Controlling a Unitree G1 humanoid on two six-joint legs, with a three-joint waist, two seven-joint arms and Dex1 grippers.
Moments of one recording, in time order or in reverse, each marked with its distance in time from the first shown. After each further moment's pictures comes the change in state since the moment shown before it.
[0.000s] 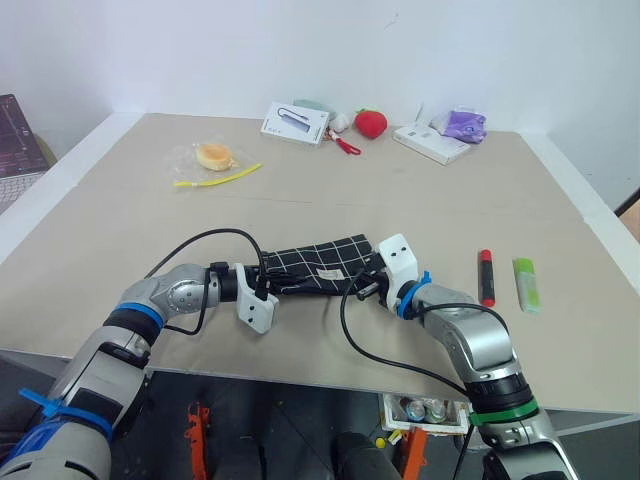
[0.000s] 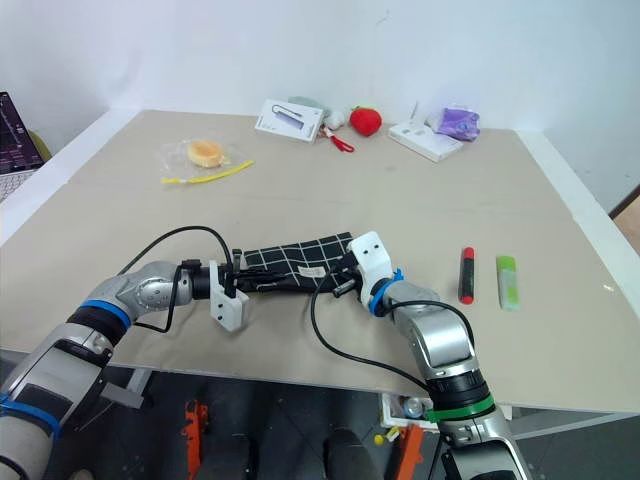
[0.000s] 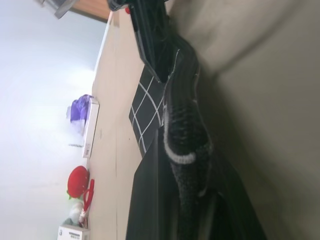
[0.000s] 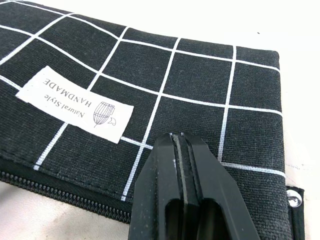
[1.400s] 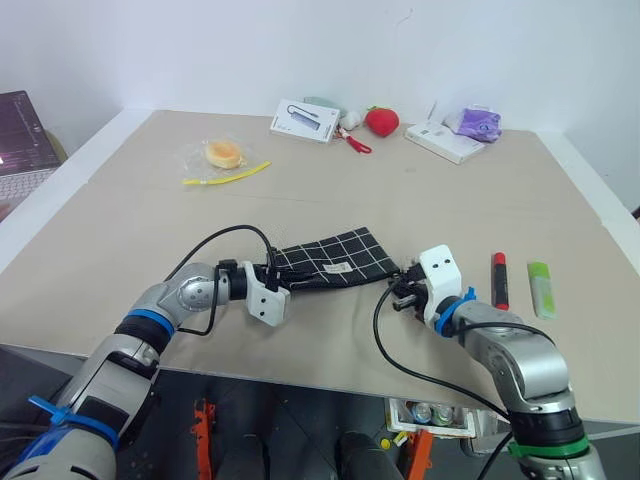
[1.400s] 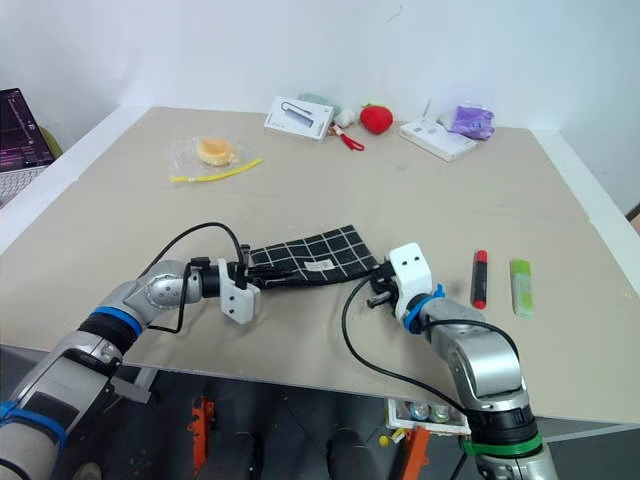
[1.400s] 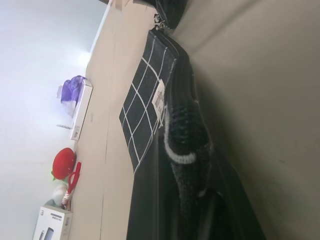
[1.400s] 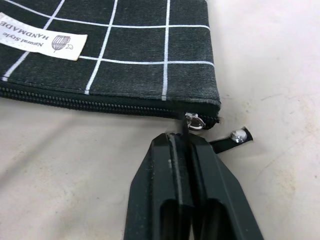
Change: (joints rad) left arm 0.054 -0.039 0.009 -0.118 -0.150 0.151 -0.150; right arm 0.152 -0.112 -0.132 -0.221 0.089 0.139 -0.065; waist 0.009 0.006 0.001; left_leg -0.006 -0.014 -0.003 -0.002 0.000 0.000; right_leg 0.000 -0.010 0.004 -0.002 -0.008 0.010
